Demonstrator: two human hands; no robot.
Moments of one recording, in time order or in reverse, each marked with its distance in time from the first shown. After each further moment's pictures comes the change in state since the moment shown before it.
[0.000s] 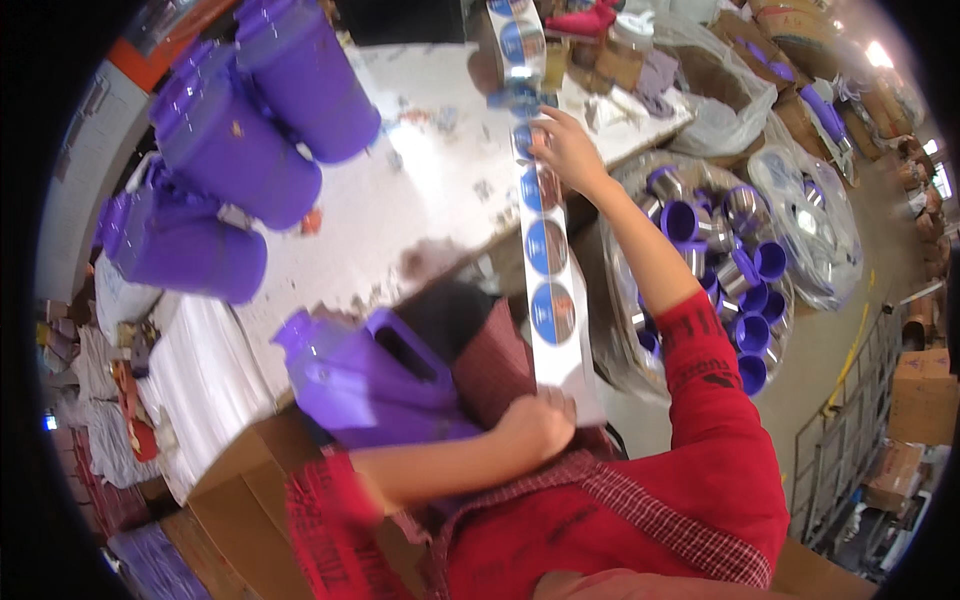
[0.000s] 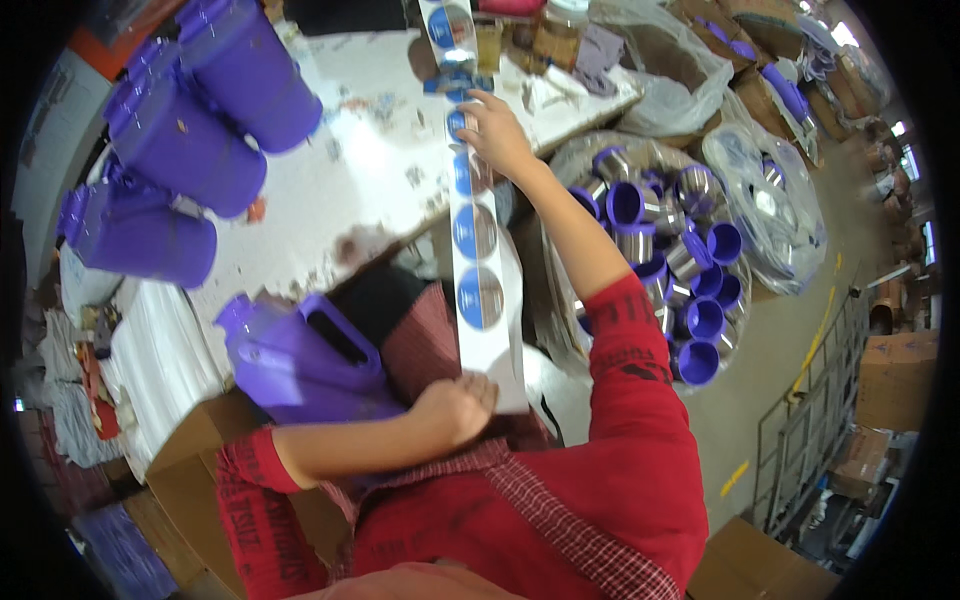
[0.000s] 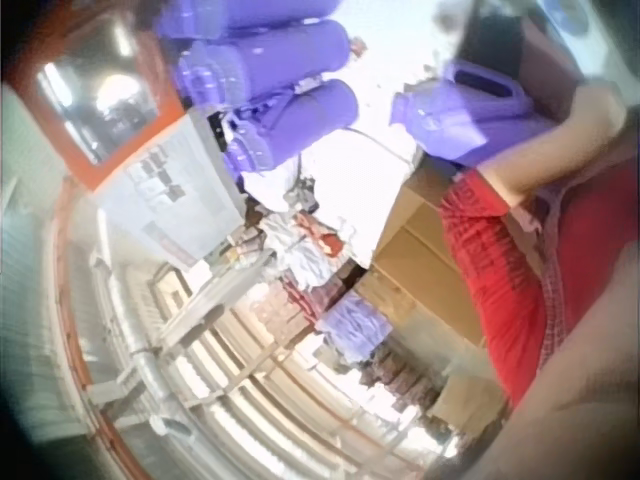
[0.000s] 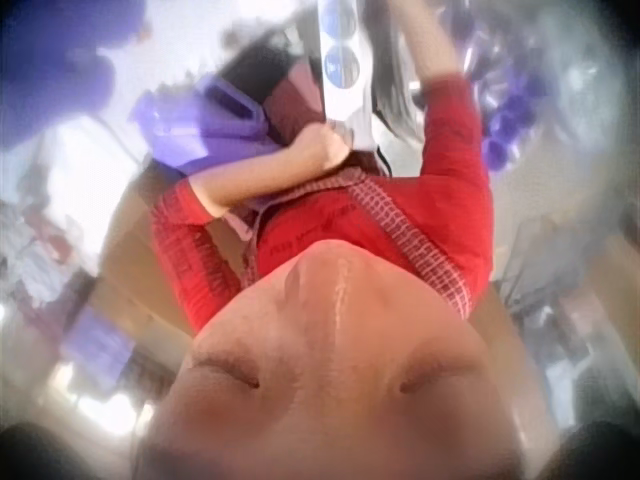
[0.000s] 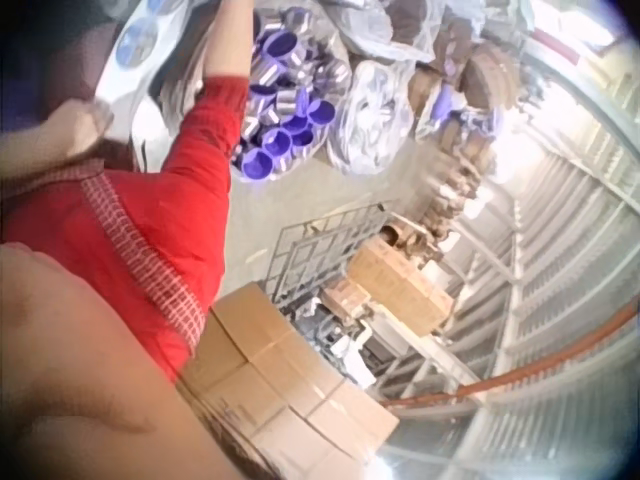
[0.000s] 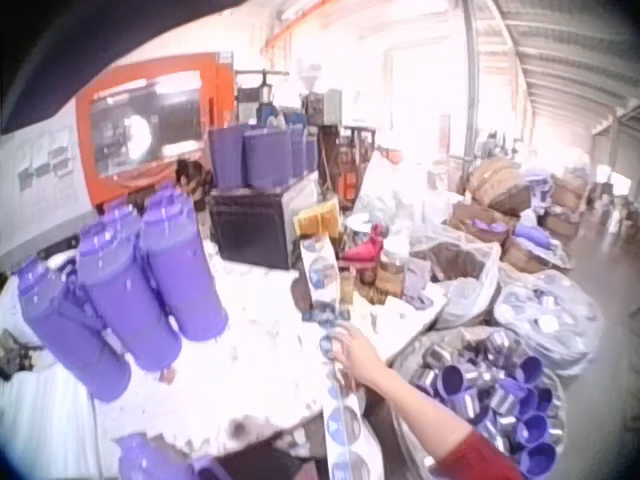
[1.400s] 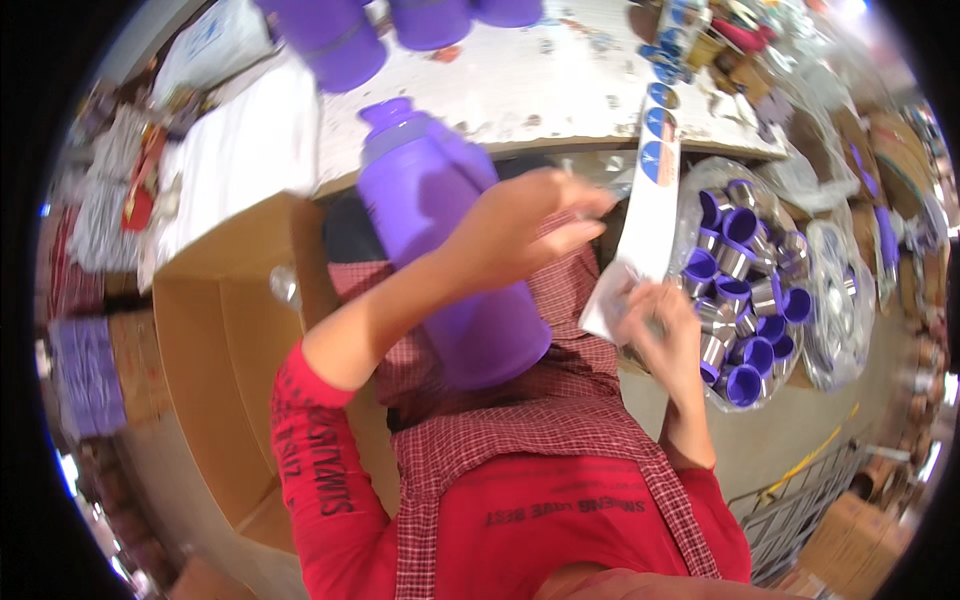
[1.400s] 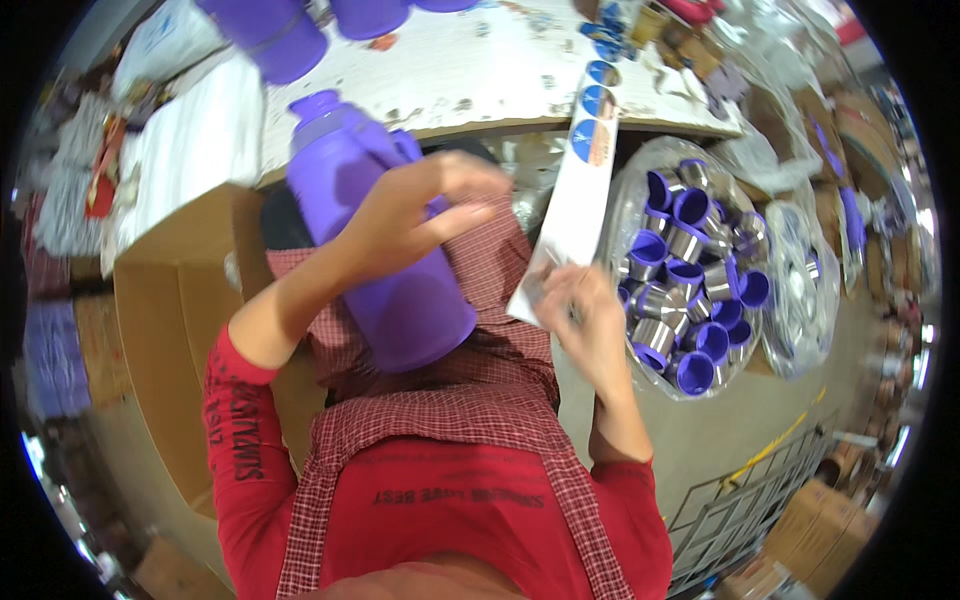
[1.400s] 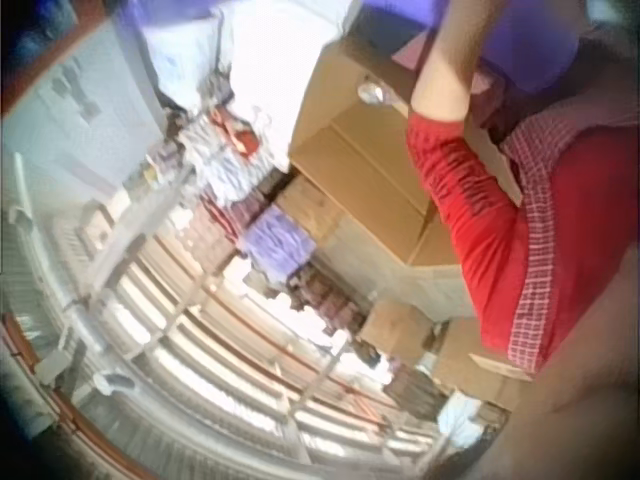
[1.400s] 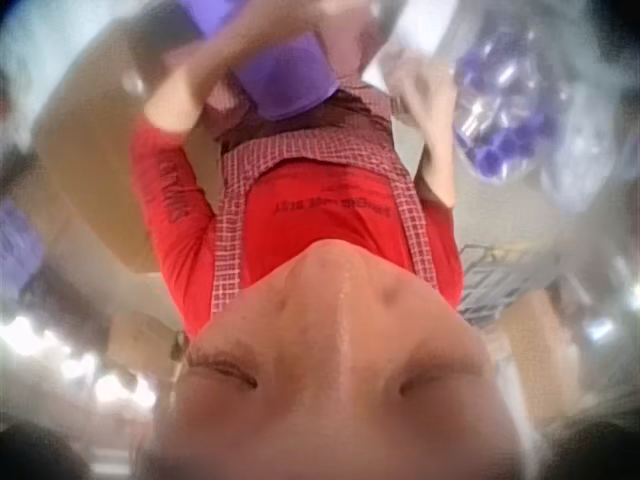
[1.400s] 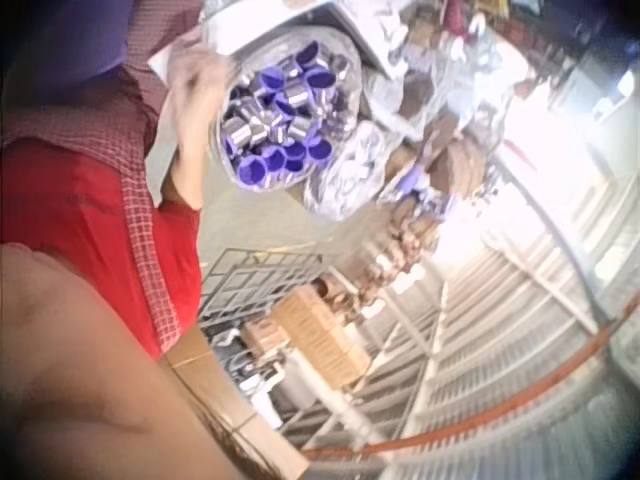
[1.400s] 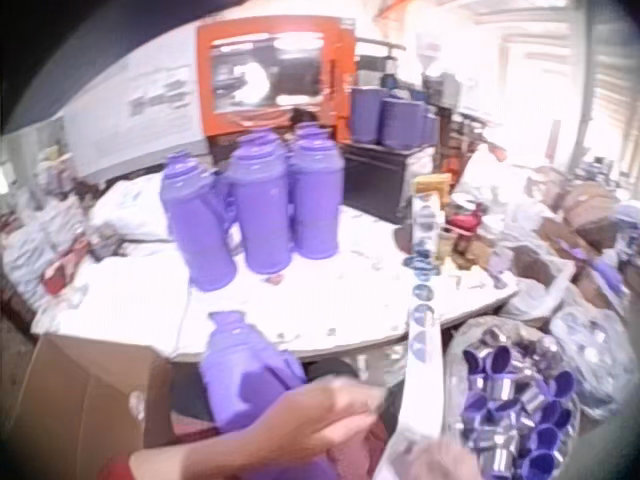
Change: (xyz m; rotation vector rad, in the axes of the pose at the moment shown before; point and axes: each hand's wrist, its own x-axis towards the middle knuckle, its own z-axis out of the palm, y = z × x) left_hand -0.082 -0.023 -0.100 -0.591 0.681 -0.293; right_hand -0.191 -0.254 -0.206 0.449 -0.488 0.152
